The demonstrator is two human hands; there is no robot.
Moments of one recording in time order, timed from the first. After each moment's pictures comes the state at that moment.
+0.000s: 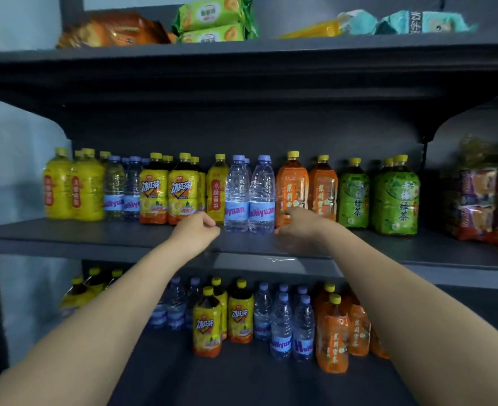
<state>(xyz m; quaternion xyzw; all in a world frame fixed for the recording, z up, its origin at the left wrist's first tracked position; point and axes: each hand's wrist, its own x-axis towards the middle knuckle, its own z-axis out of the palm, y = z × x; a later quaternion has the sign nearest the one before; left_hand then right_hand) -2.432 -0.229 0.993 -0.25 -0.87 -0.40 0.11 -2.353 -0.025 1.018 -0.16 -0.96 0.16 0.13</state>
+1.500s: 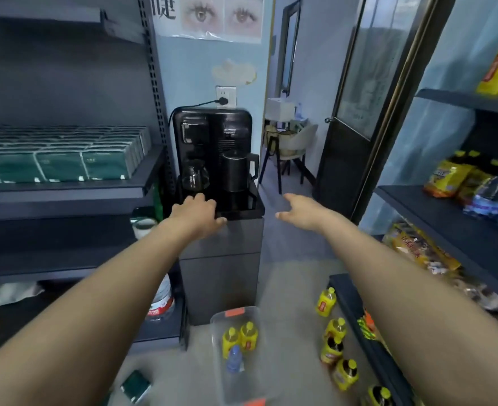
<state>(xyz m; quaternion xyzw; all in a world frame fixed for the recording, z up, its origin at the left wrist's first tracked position) -1.879 -0.723 0.799 0.35 -0.94 -0.03 -0.03 -2.058 -0.583 0.799 0.41 -0.89 0.13 -0.16</state>
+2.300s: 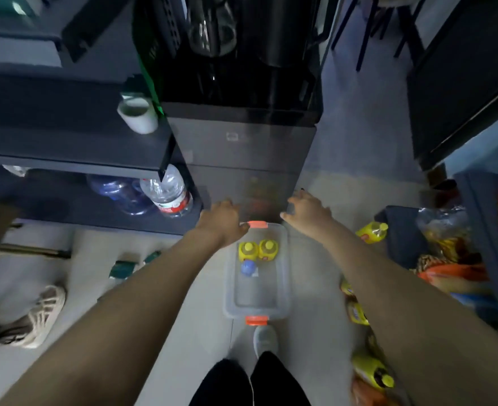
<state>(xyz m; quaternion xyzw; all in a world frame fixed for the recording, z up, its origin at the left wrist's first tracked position) -2.012 -0.795 0.508 0.41 -0.87 -0.18 -0.19 -2.183 -0.714 0.488 0.45 -0.84 0.01 -0.30</state>
